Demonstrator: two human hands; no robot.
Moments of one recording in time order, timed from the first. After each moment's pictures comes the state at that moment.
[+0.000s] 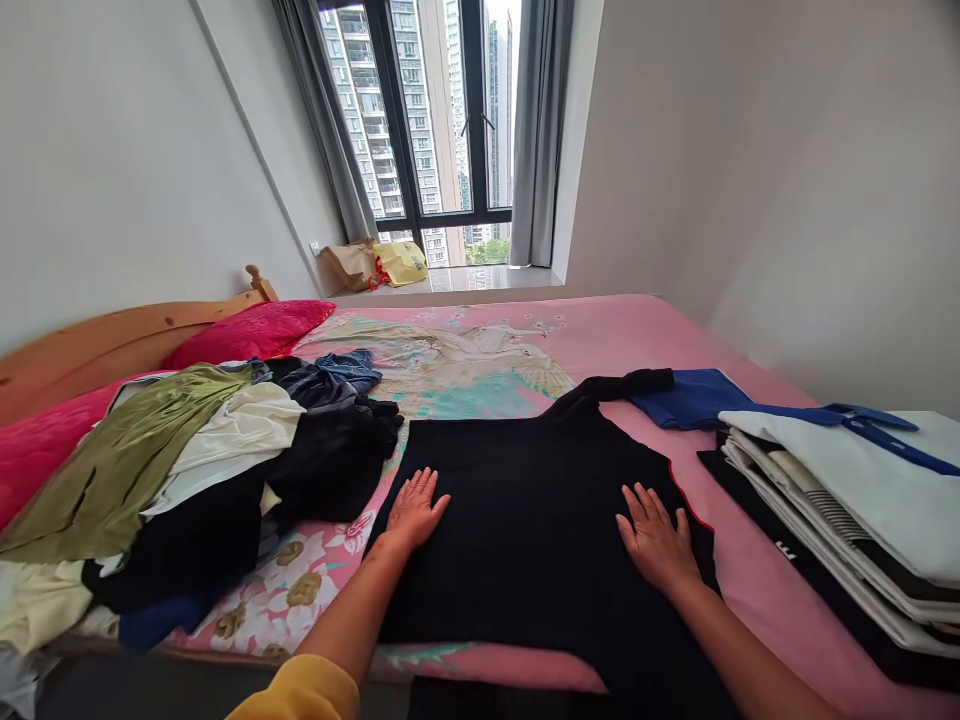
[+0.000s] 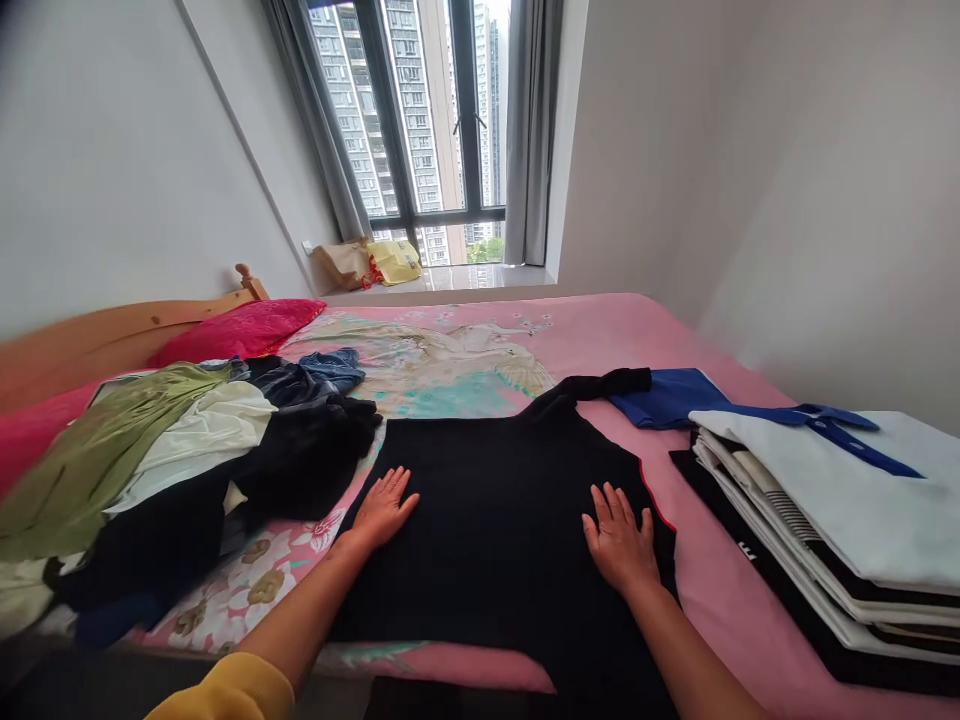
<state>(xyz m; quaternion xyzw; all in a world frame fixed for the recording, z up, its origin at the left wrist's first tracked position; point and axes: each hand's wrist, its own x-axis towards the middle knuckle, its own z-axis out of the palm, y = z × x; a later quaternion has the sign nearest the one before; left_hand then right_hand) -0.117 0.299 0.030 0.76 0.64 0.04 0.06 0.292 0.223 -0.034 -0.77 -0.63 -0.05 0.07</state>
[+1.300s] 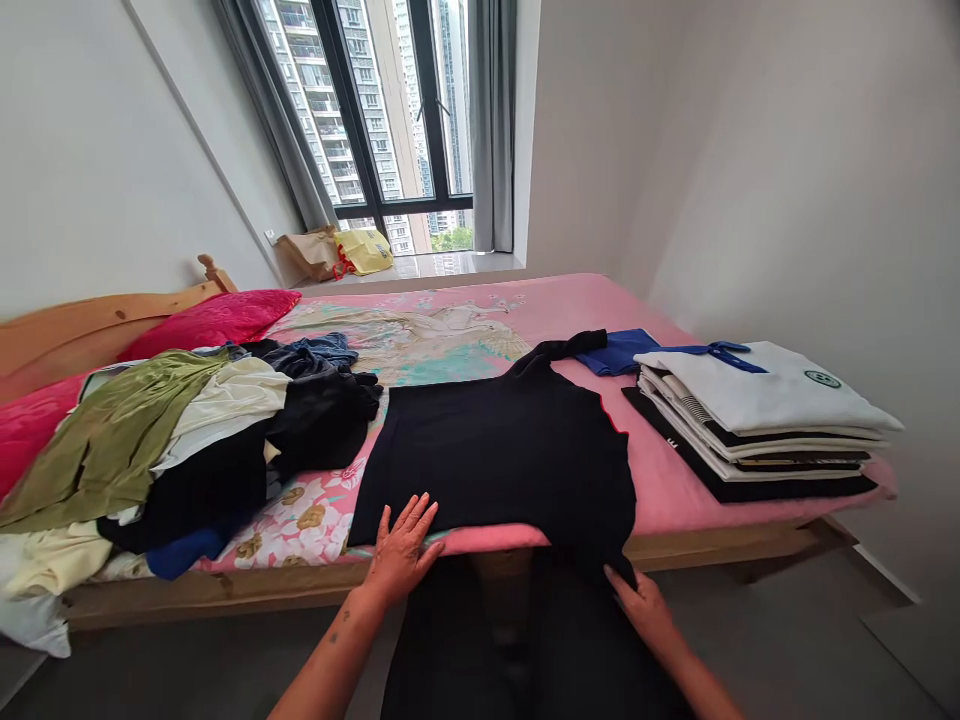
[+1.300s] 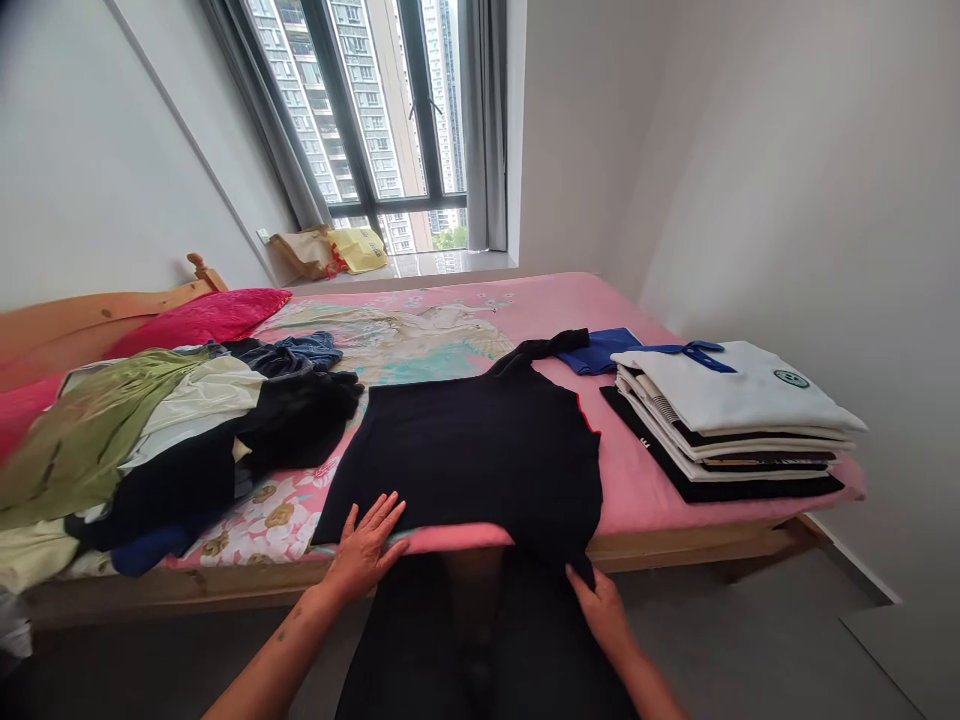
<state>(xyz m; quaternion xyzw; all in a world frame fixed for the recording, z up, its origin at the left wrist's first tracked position) -0.119 0.117 0.029 0.85 0.53 0.06 0.01 0.259 -0.005 -0.036 -0.70 -0.42 0.40 0.42</state>
